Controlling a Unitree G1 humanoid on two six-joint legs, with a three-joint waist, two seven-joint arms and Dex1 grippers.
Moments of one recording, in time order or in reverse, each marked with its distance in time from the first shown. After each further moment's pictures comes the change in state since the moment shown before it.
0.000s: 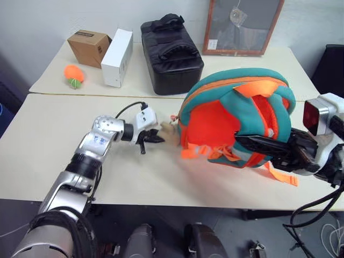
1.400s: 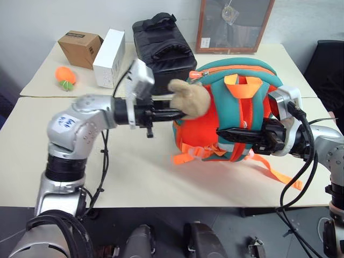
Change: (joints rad) left arm 0.019 0.084 0.295 -0.671 -0.526 0.616 0.068; right arm -0.256 -0.018 0.207 0.296 -0.277 0.077 0.235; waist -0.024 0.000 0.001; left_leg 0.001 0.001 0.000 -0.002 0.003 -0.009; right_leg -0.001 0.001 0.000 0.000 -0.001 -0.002
